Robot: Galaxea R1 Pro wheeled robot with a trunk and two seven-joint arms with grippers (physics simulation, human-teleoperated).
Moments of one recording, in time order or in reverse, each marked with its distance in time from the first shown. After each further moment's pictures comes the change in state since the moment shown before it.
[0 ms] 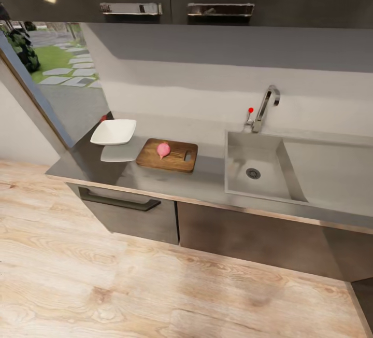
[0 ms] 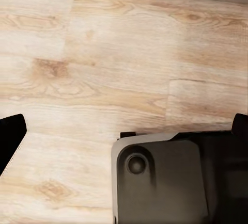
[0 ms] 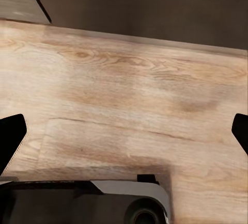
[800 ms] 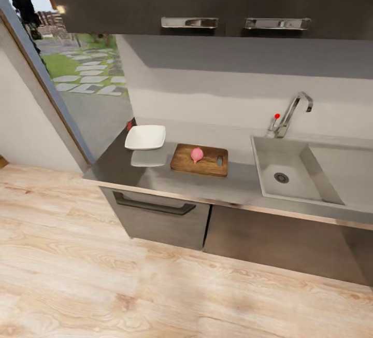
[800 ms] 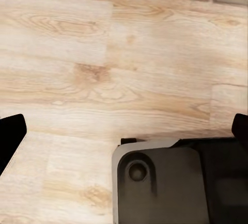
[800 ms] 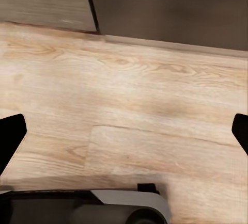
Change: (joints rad) left arm -0.001 -0.003 0.001 0.010 0.003 0.002 -0.002; right arm 0.000 0.000 0.000 0.004 0.000 0.000 0.000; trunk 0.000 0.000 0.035
